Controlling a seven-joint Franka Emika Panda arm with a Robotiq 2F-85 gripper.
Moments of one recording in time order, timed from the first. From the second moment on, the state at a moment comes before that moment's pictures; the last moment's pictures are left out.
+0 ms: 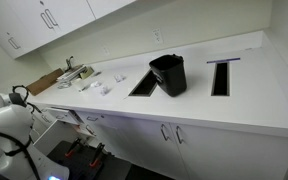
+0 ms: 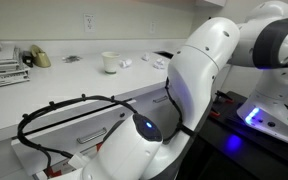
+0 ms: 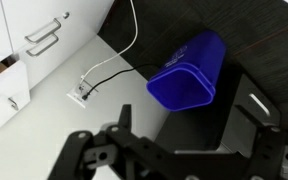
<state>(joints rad) 1.16 1.31 0.18 -1.13 -0.94 3.20 -0.19</state>
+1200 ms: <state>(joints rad) 0.70 0.72 0.84 -1.79 -0.55 2.20 -0.66</state>
